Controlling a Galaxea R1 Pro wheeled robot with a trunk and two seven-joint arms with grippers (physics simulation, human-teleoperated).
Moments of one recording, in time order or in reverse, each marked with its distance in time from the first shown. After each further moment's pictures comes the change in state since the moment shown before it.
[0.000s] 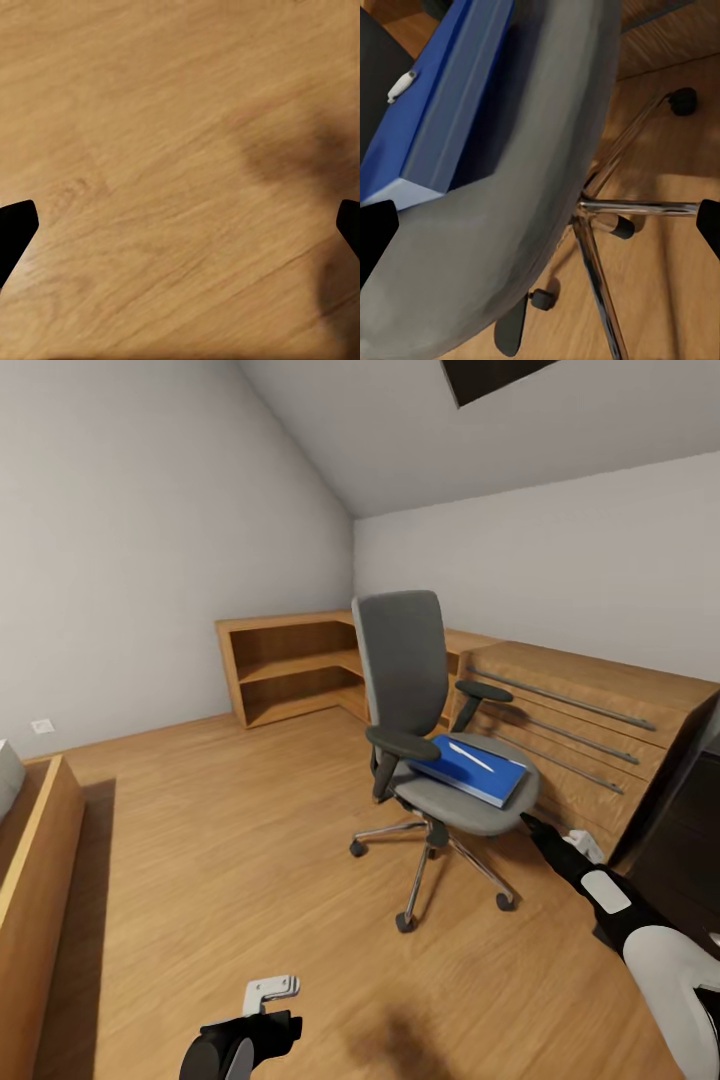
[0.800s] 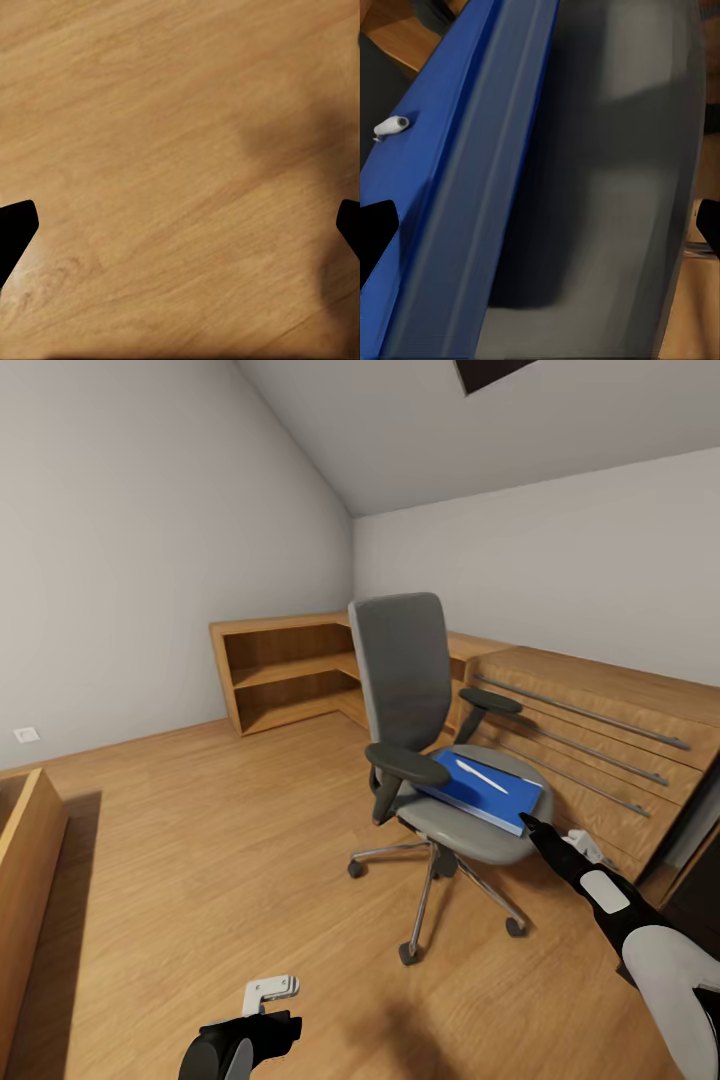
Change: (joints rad) left arm 0.000 0.001 0.001 0.000 0.000 0.000 -0.001; right arm 0.000 0.003 0.001 -0.001 0.002 0.000 0.000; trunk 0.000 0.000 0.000
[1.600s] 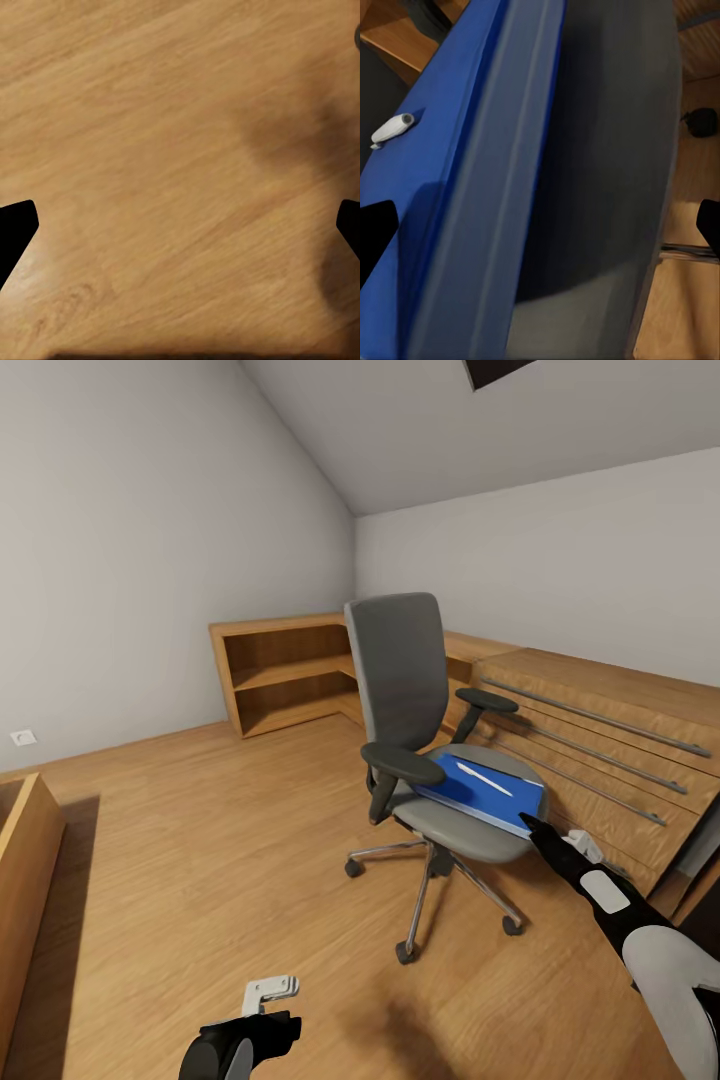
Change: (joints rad) left arm 0.000 -0.001 0.000 0.000 0.000 0.000 0.005; right arm 0.000 0.000 -0.001 0.000 0.000 -0.001 0.000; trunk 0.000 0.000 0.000
